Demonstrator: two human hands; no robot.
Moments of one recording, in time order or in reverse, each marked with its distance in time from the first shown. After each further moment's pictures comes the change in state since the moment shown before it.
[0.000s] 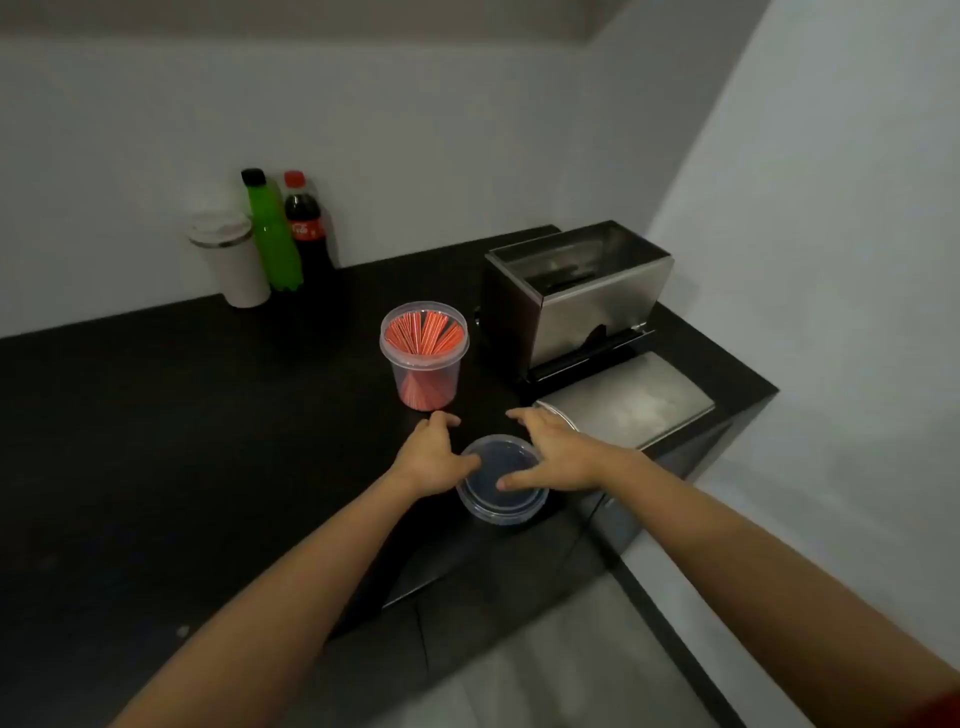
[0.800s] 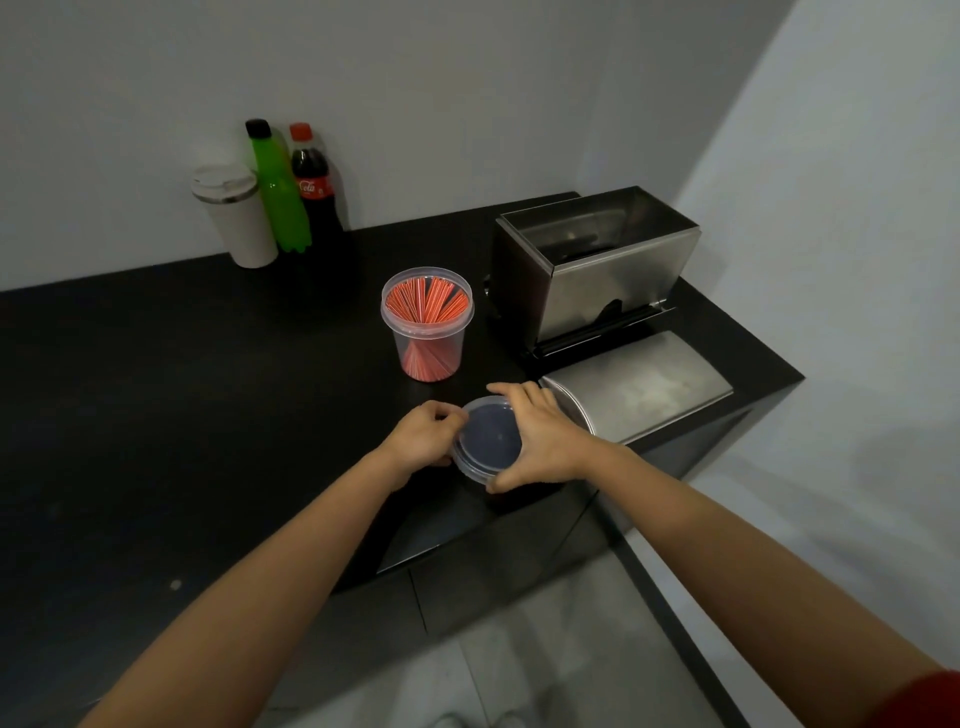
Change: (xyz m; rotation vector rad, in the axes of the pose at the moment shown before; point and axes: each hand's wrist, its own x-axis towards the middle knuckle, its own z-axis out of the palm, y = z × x) left_hand -0.008 0.001 0.003 -0.468 -0.035 -0.205; right_hand 0.015 0.003 0.019 -0.024 0.103 -0.157
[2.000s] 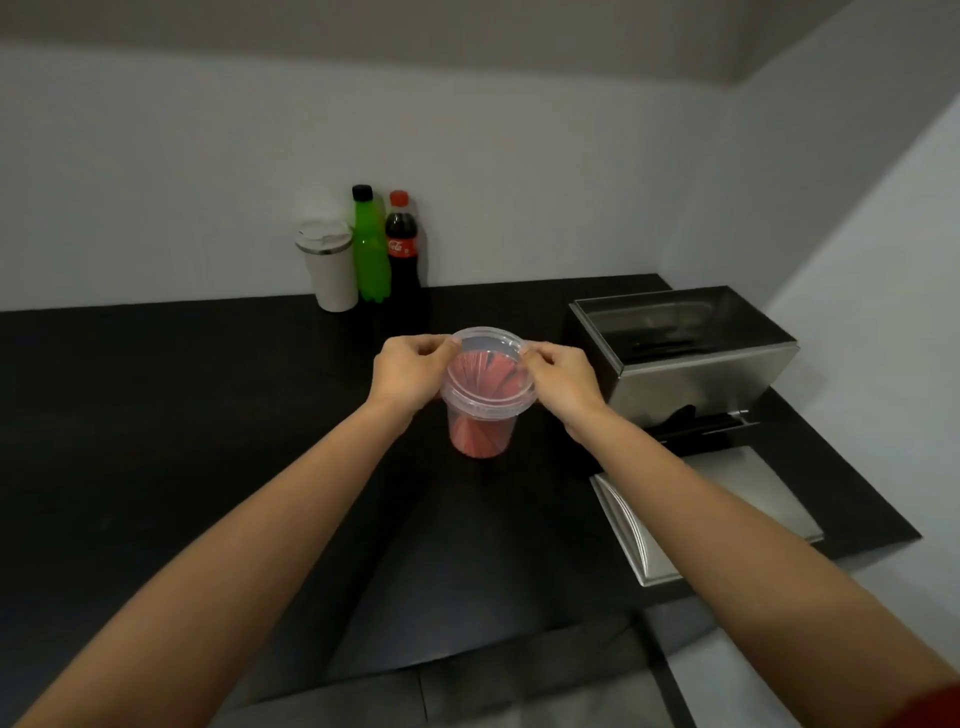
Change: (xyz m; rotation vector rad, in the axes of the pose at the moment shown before) left_hand 0.014 0.085 -0.081 -0.130 0.592 0.326; right_hand 0.108 -0.057 -0.084 0.676 0.390 0.097
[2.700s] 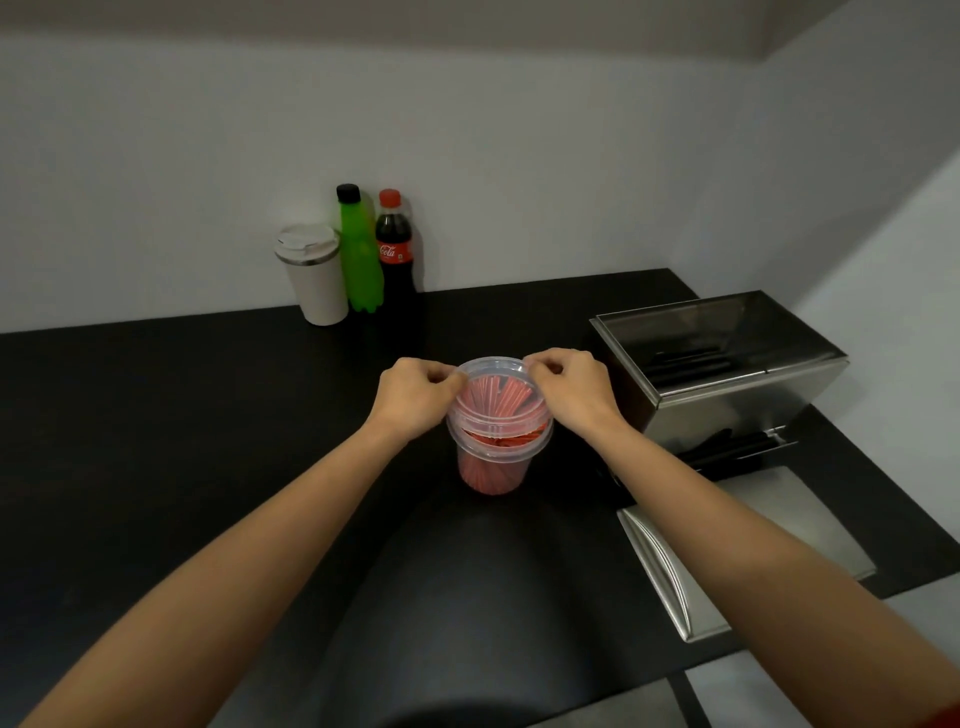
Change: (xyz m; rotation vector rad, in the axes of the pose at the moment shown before) left_hand 0.053 -0.019 0.001 0.282 -0.147 0.035; right_hand 0.055 0.011 0.010 -0.282 0.015 -0.055
